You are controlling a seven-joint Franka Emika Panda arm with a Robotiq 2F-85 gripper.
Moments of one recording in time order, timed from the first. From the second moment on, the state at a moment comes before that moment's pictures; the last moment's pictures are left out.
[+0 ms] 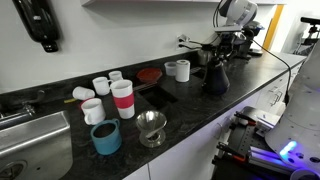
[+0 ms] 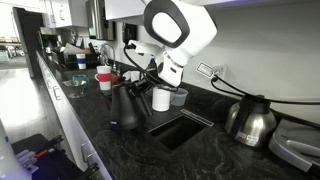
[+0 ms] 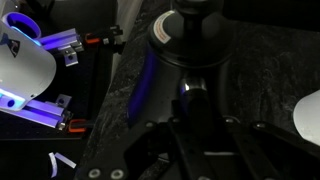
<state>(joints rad) -0.36 0.03 -0.39 -2.22 0.47 1.68 0.65</state>
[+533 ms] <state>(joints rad) -0.36 0.07 -0.39 -2.21 0.60 1.64 0.66</state>
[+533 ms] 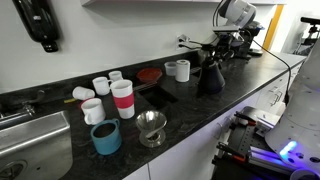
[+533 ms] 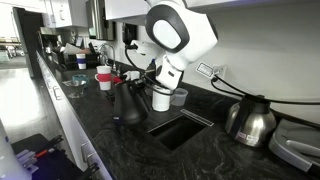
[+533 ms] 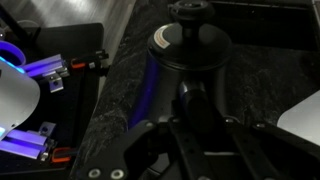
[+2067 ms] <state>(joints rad) -0.36 0.27 -0.38 -2.16 0.89 1.45 0.60</state>
